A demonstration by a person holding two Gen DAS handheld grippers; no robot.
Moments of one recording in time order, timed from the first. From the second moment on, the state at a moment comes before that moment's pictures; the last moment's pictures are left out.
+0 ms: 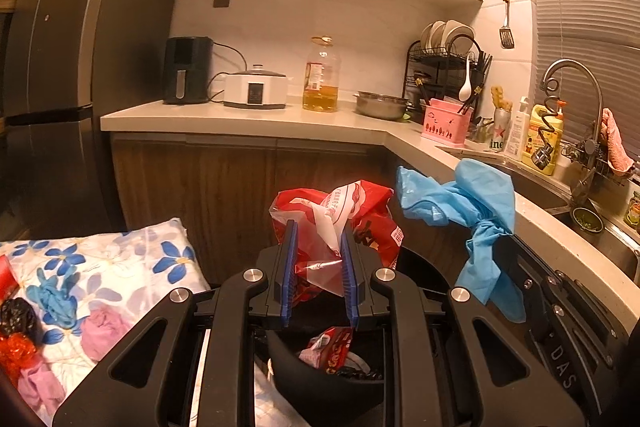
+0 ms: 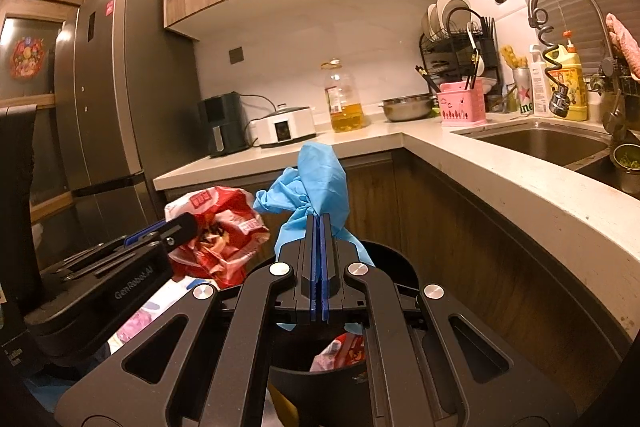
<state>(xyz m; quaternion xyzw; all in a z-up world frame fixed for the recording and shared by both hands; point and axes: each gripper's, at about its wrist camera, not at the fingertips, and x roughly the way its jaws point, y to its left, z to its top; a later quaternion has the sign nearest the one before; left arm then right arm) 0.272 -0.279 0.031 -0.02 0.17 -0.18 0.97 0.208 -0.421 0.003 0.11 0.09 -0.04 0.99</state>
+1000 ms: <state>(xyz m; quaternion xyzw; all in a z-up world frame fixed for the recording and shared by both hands) 0.283 -0.246 -0.006 -0.02 0.20 -0.11 0.97 0.220 -0.433 -0.019 0.12 0.12 -0.06 0.98</state>
